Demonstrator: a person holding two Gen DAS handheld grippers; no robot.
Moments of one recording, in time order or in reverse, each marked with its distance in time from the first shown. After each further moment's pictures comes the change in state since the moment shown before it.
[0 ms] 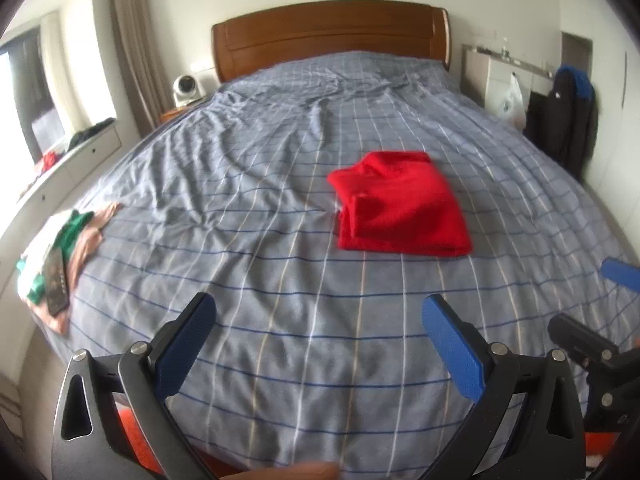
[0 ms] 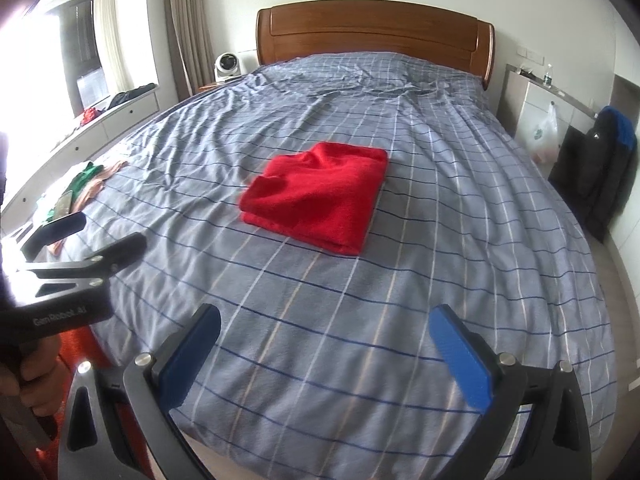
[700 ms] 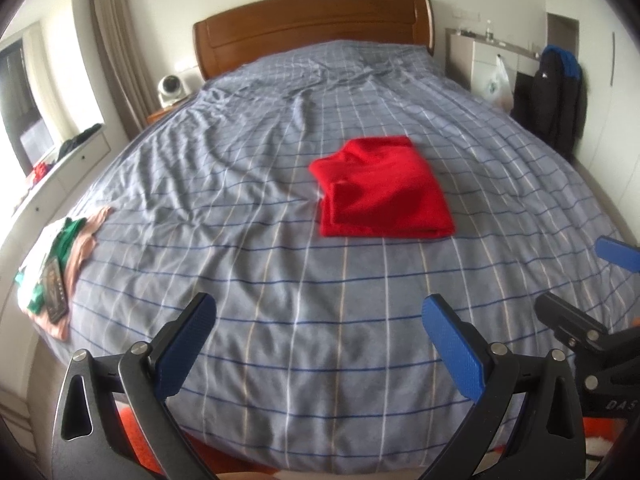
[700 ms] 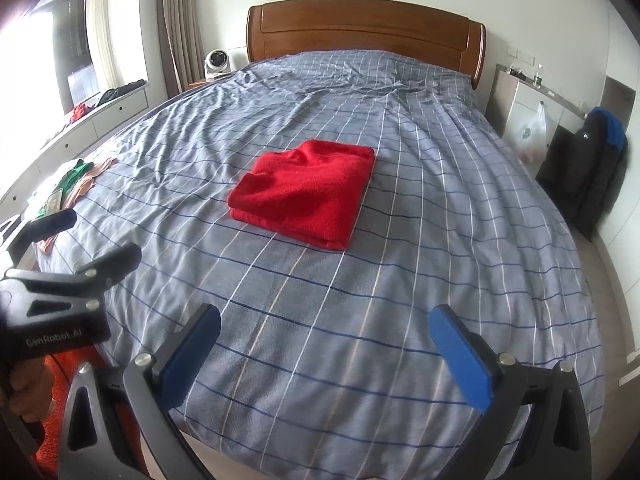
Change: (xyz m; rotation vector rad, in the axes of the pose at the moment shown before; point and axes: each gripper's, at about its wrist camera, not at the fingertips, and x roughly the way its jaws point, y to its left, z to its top) left arm -0.007 -0.015 -0.004 0.049 0.032 -0.033; right arm -0.004 -0.002 -0.003 0.005 0.013 -0.051
